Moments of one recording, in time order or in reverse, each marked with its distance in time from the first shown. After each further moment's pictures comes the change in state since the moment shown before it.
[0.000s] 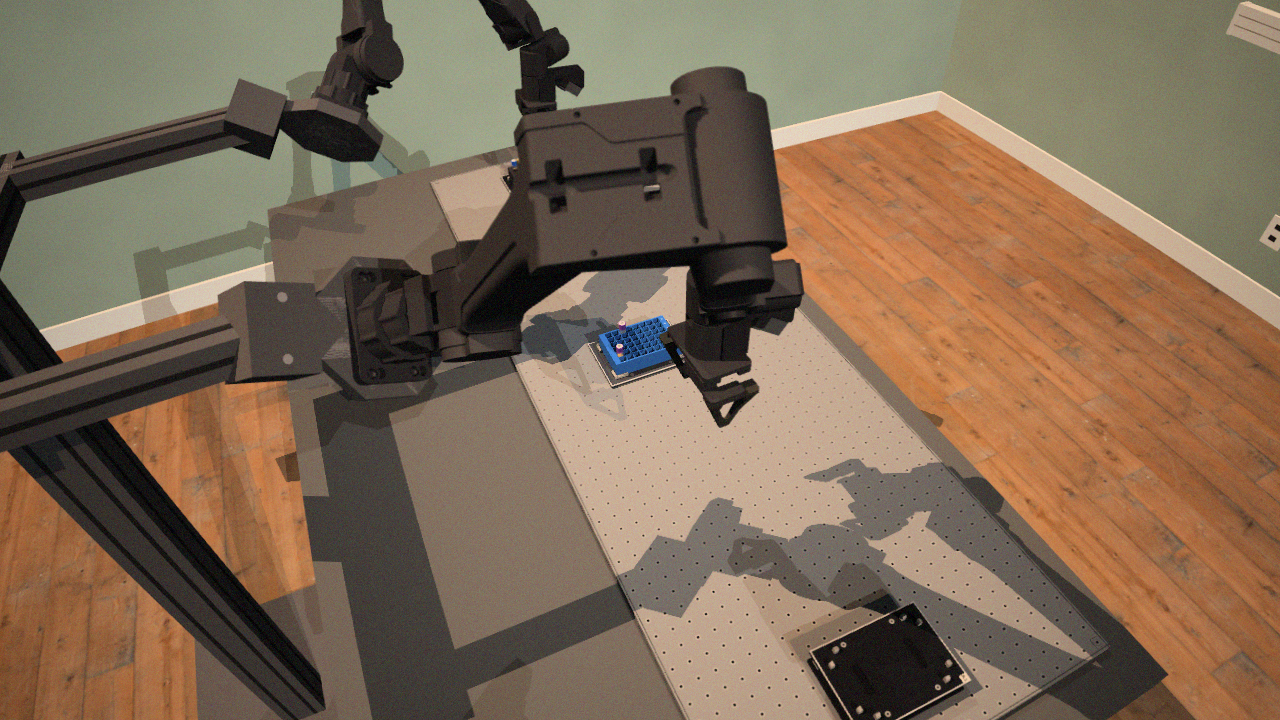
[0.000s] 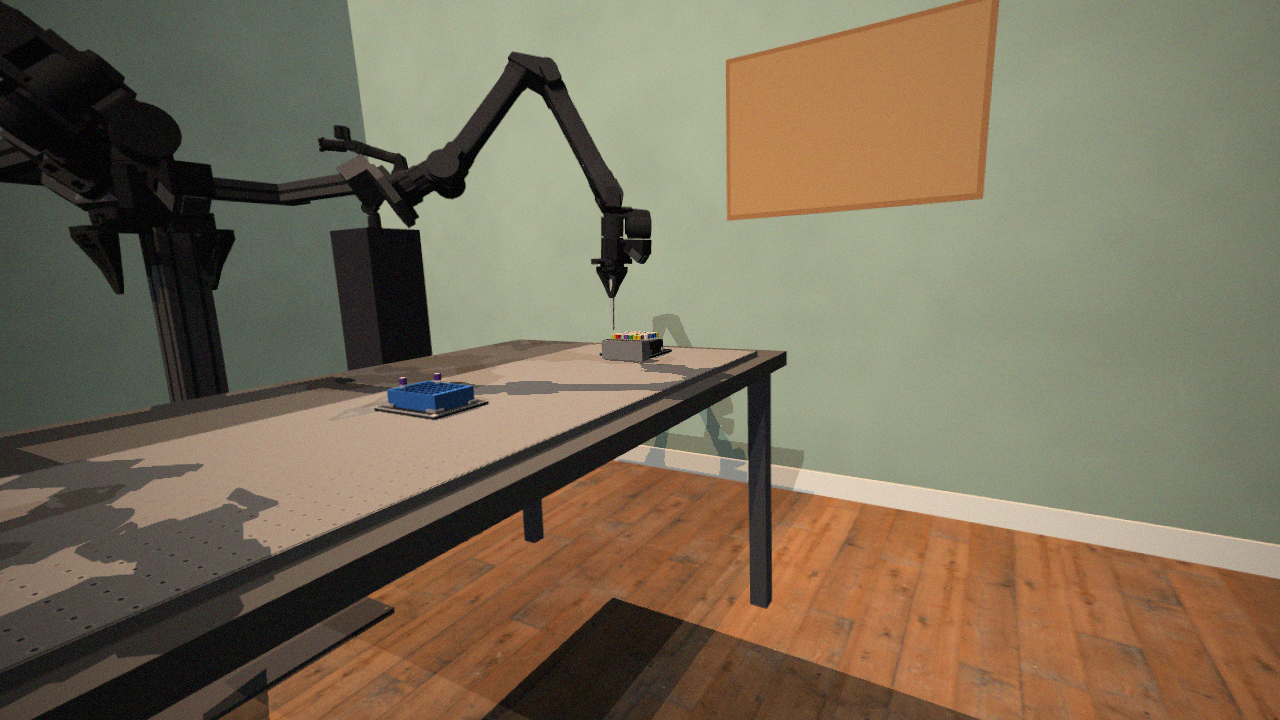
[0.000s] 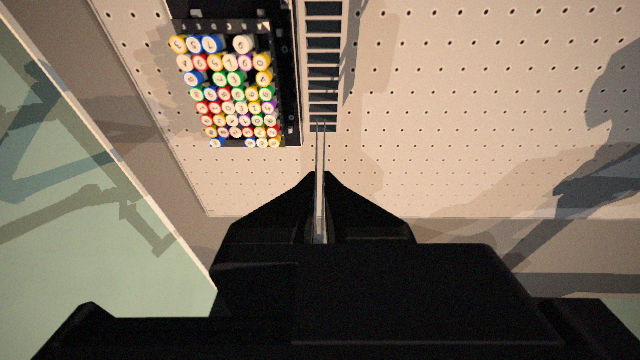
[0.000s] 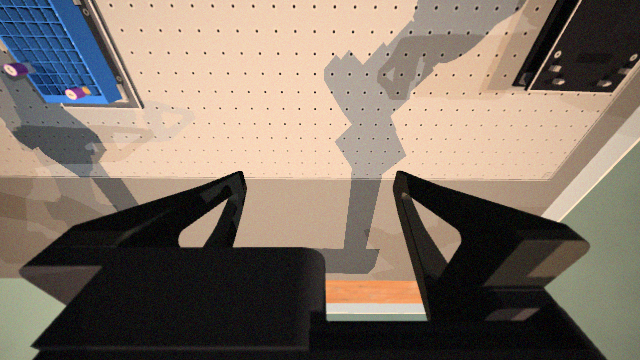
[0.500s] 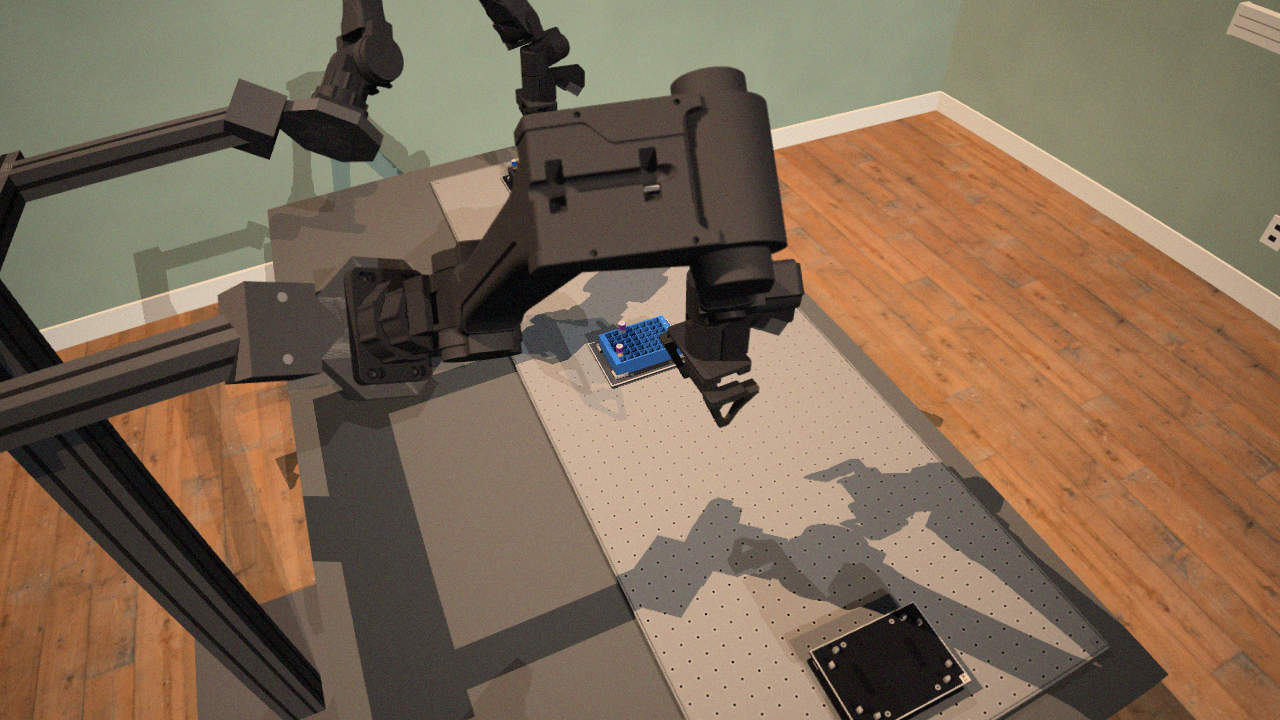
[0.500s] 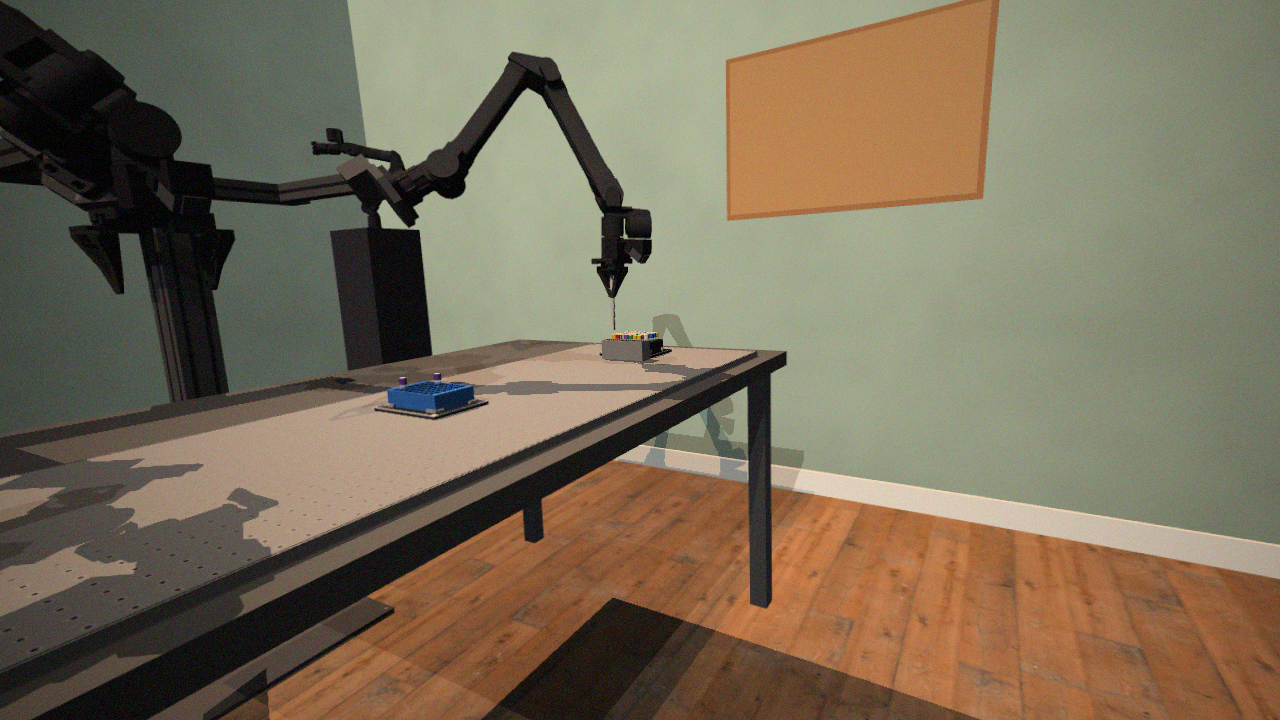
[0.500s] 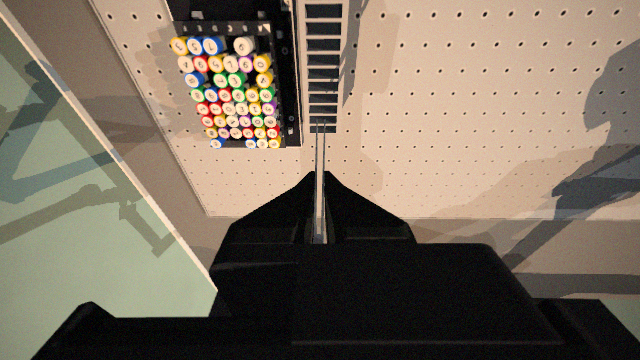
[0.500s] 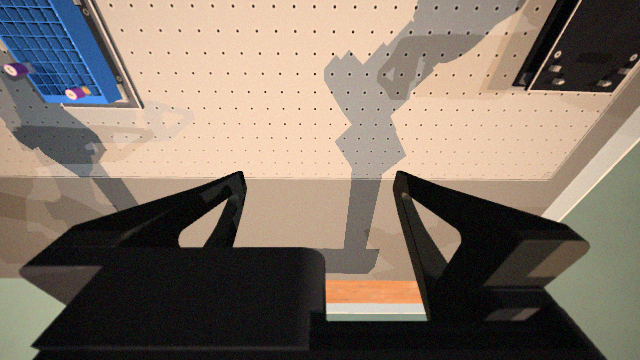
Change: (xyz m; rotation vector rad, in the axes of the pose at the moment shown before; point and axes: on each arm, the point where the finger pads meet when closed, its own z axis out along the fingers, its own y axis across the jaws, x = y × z) left arm -0.001 0.000 -0.001 -0.001 -0.002 -0.001; right arm 0.000 0.000 0.000 0.000 0.000 0.000
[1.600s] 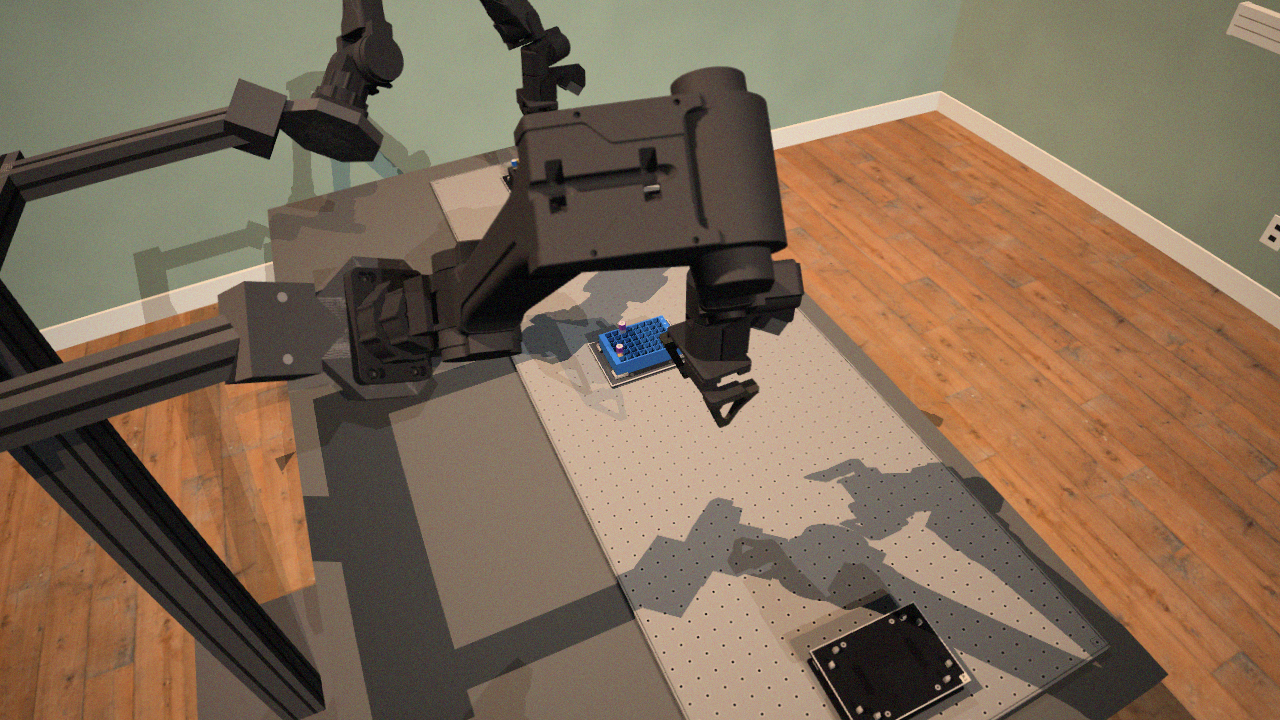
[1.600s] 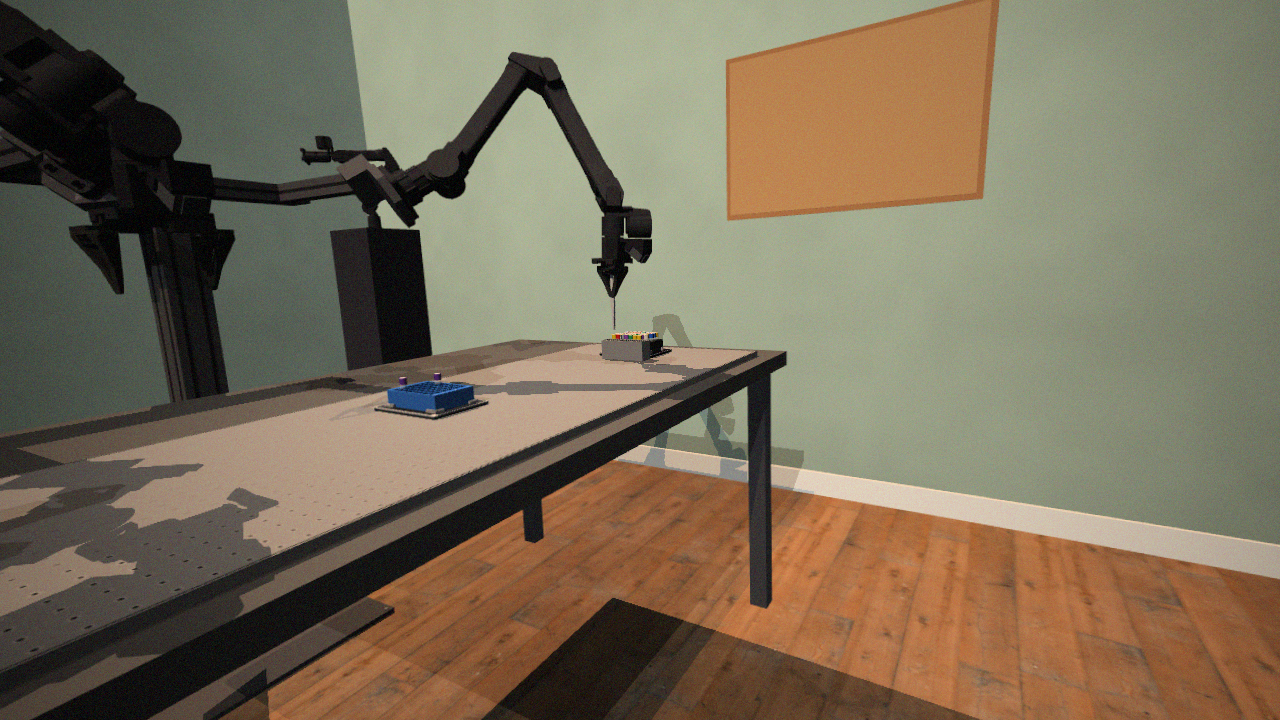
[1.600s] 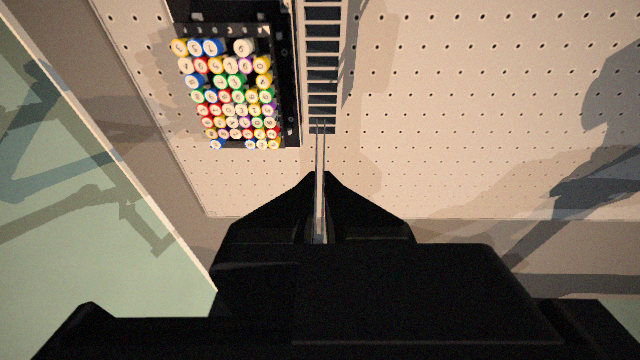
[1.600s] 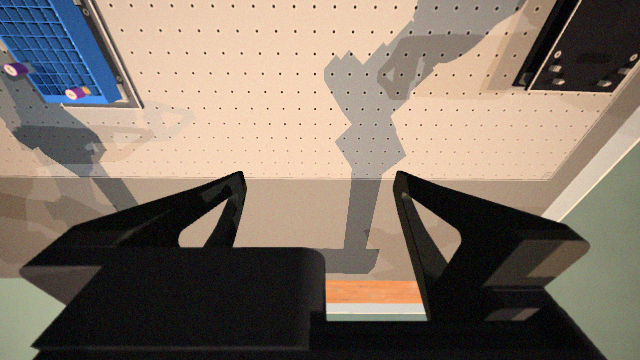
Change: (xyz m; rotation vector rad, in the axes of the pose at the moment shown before) left arm -0.001 -0.001 -0.001 0.001 -0.001 -0.002; right arm 0.000 0.000 0.000 0.000 0.000 0.000
